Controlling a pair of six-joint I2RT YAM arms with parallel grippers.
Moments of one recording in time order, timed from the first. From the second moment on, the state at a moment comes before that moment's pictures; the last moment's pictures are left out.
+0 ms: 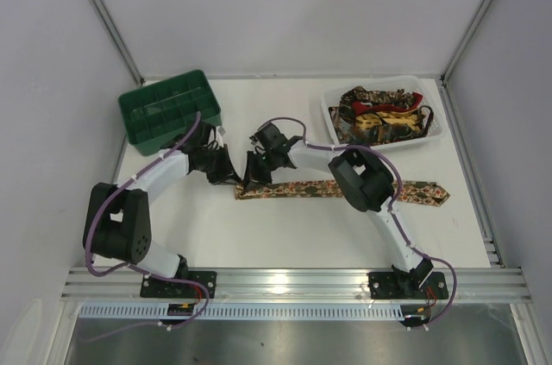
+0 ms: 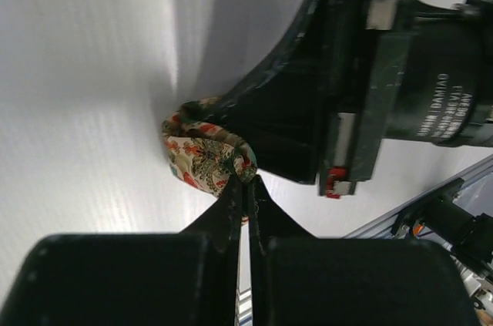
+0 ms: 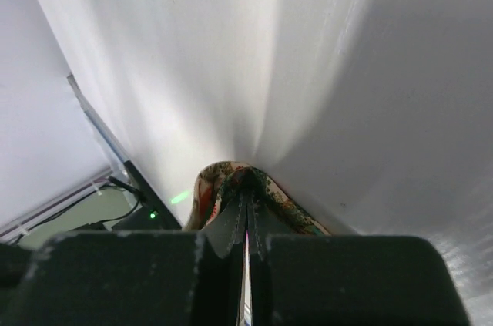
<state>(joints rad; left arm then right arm) -0.21 1.50 0.91 -0.53 0.42 -0.47 0.79 2.34 1.68 -0.29 -0.61 0.84</state>
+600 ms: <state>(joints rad) -0.27 1.52 0.93 -0.52 0.34 -0.60 0.73 2.26 1.52 -0.18 -0.68 0.93</state>
